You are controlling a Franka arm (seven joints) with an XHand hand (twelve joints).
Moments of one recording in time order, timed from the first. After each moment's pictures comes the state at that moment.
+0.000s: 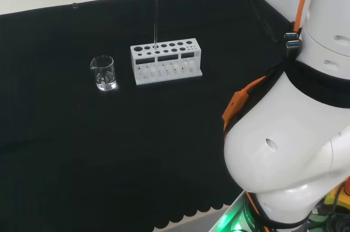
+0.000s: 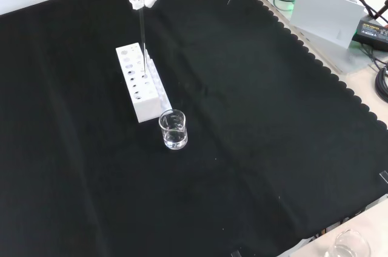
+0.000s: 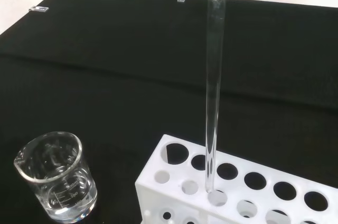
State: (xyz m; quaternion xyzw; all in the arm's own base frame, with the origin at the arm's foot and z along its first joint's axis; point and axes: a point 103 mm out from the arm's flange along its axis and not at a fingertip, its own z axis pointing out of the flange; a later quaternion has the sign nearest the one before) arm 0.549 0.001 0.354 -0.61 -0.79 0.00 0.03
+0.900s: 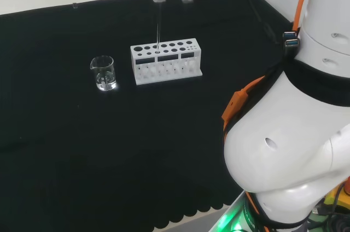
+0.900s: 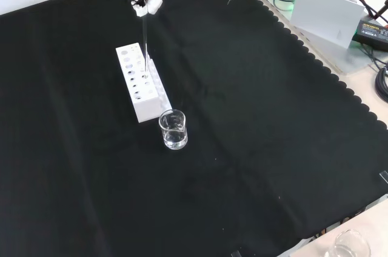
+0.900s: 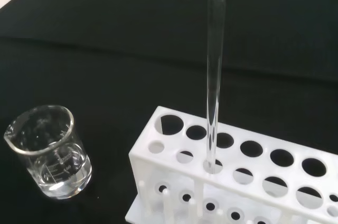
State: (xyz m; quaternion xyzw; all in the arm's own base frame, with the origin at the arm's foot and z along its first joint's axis) arm 0.542 -0.006 0.329 -0.62 -0.79 0.01 0.04
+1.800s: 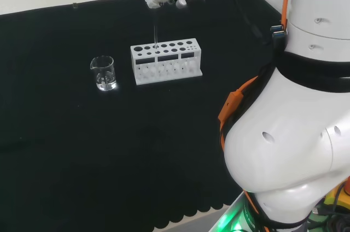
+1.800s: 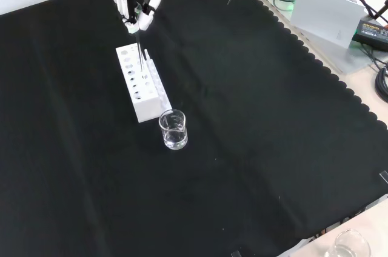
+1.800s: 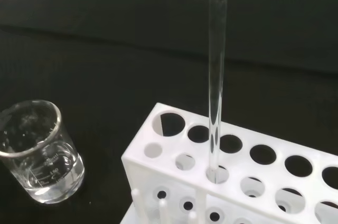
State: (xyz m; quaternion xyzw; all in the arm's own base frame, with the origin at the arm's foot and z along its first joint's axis) arm 0.575 -0.002 0.299 -0.60 -0.79 0.02 0.06
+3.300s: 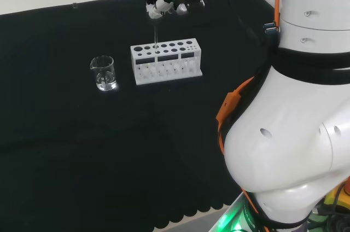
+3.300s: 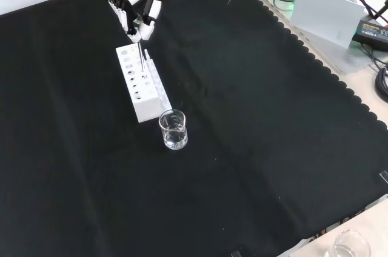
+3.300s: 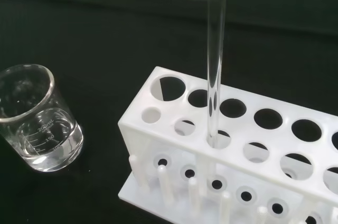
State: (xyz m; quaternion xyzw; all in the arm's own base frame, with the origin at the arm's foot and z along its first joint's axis) arm 0.580 -0.004 0.273 -0.60 -0.80 0.04 0.09
